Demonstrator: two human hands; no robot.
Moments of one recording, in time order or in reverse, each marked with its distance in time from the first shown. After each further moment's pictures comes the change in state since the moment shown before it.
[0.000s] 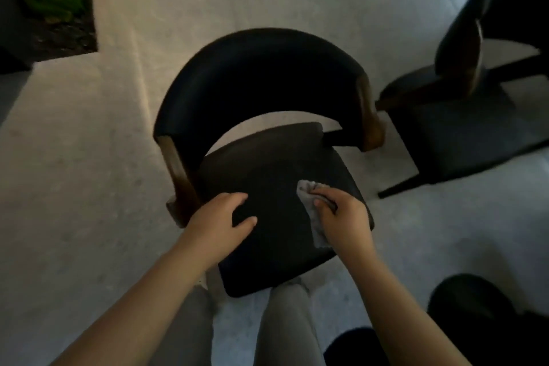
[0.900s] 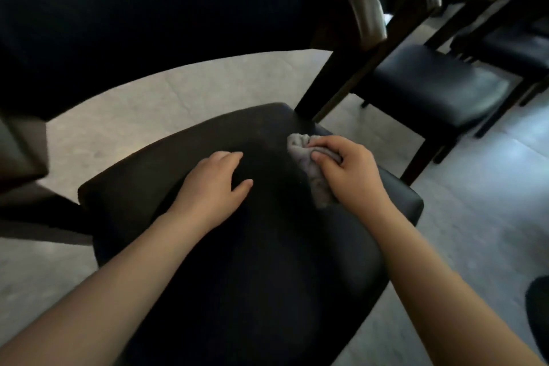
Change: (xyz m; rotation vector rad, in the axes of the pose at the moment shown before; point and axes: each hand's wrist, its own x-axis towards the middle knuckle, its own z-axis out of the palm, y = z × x) left_hand 0.226 -0.117 0.209 0.332 0.331 0.516; right_hand 0.129 0.203 0.137 0.069 0.533 -0.516
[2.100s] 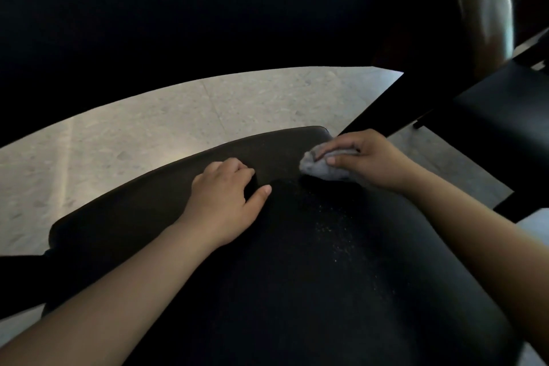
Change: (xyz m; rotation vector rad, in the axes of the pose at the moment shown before) left_hand 0.101 -0.032 0.027 0.147 0.024 -0.112; right_hand 0.178 0.082 0.032 0.004 -0.550 -0.156
